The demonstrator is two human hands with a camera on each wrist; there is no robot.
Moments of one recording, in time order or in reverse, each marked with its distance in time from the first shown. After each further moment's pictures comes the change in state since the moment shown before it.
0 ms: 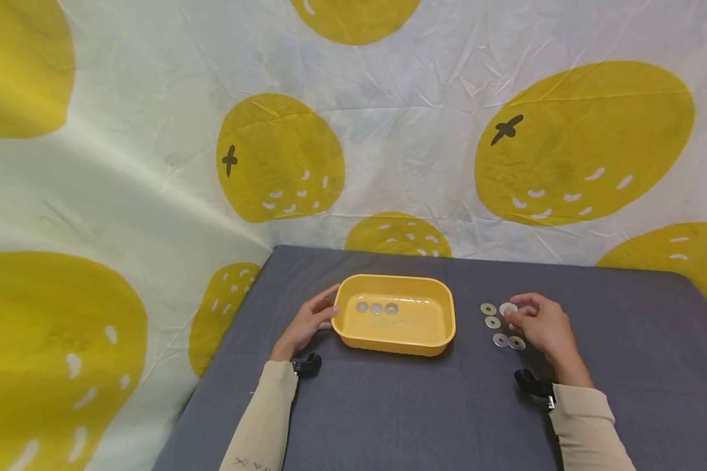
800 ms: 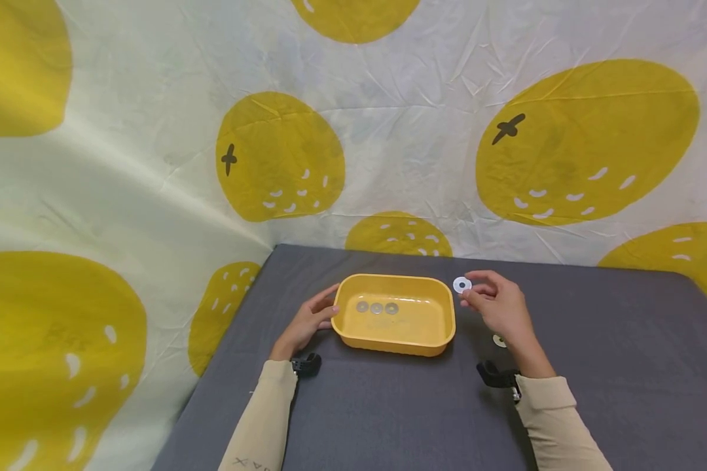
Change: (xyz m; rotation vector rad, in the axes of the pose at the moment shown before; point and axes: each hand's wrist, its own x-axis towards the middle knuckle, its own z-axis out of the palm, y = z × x) left_hand 0.000 0.000 -0.001 -0.001 -0.003 0.002; right_hand -0.004 -0.086 0.029 0.125 0.012 -0.129
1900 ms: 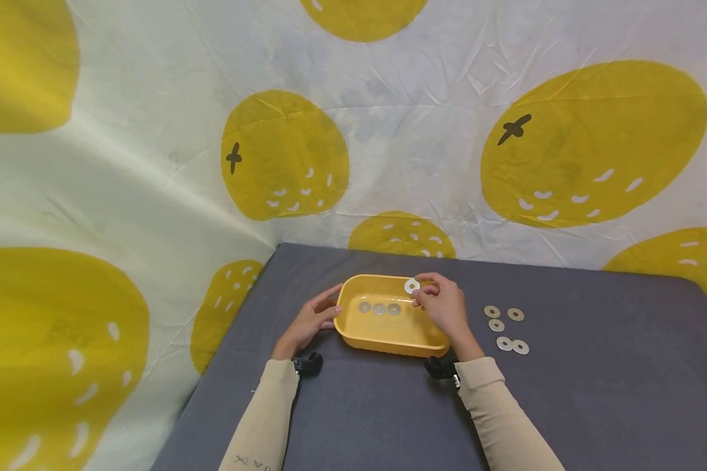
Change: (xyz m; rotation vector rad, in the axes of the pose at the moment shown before) left_hand 0.000 -0.006 -0.001 0.006 -0.007 0.032; right_hand 0.033 -0.013 0.096 0.128 -0.008 0.000
